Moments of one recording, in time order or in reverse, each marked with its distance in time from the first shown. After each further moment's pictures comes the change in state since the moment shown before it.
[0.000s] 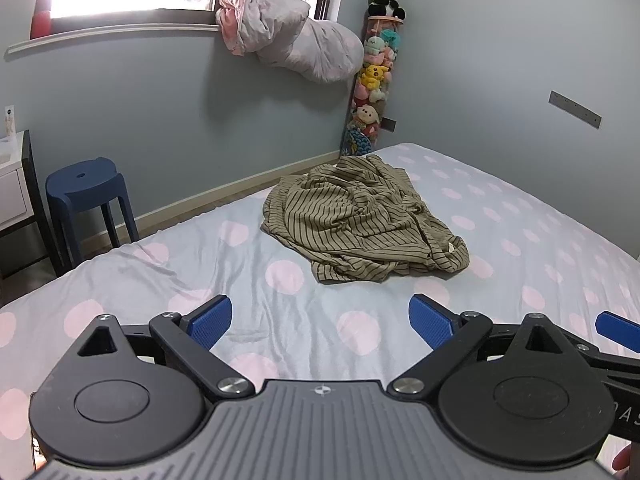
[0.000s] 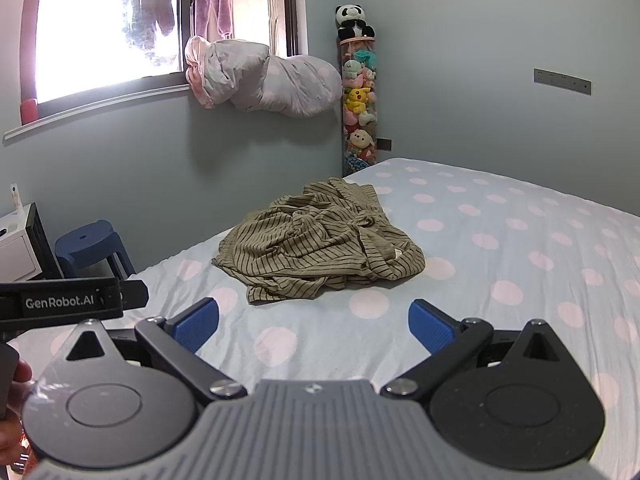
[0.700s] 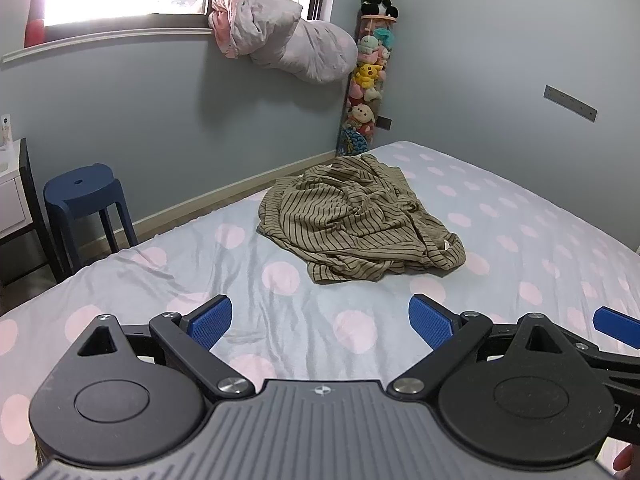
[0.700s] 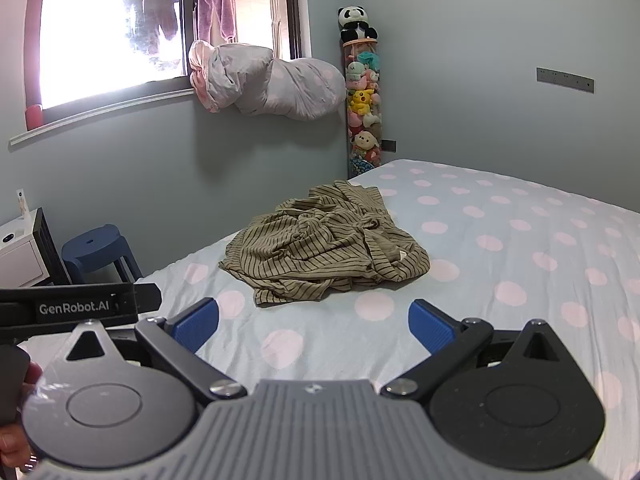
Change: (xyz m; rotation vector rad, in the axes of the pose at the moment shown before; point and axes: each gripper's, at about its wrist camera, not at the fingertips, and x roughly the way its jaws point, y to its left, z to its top) left arm -0.003 -0.009 0.000 0.029 0.002 -0.005; right arm -0.006 -0.001 0.001 0.011 -0.004 0.018
